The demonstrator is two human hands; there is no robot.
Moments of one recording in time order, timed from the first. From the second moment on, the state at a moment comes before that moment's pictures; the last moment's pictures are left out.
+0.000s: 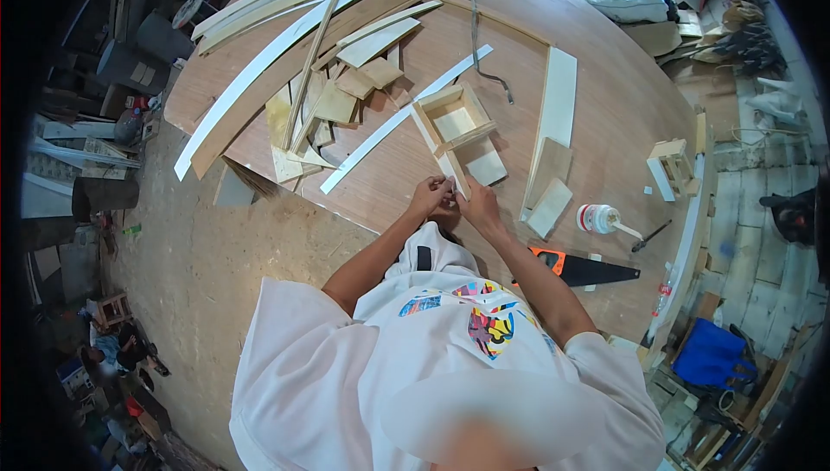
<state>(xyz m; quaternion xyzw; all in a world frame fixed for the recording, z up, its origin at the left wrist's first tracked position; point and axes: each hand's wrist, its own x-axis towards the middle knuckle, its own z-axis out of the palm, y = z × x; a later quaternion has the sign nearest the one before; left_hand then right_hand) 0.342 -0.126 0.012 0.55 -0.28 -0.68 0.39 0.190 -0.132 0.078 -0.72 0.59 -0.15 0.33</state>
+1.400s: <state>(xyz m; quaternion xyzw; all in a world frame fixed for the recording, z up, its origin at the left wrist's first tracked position) 0.355 -0.141 0.013 0.56 -0.48 -0.48 0.48 0.205 -0.126 0.104 -0.73 0.59 -0.16 0.28</state>
